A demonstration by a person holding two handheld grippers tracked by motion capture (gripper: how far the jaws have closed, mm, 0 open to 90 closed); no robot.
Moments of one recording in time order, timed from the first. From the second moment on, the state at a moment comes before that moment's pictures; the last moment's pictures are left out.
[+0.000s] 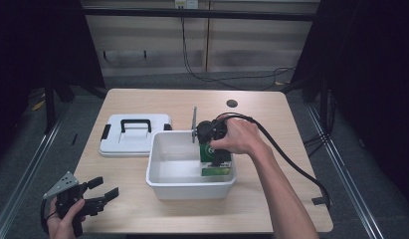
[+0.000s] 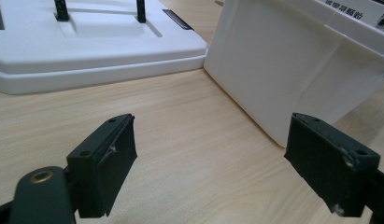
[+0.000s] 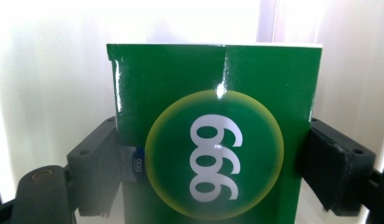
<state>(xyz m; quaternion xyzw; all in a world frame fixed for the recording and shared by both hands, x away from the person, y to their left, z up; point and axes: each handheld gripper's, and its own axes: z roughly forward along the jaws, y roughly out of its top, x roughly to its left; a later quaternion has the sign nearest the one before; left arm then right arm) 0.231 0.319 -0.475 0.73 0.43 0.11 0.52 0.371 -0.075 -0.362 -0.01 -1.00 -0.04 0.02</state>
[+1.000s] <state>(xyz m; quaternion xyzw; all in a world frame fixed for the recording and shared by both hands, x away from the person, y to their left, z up) 0.230 0.319 -0.474 0.73 0.43 0.11 0.52 0.371 -0.072 -0.405 -0.03 -1.00 -0.02 0.02</state>
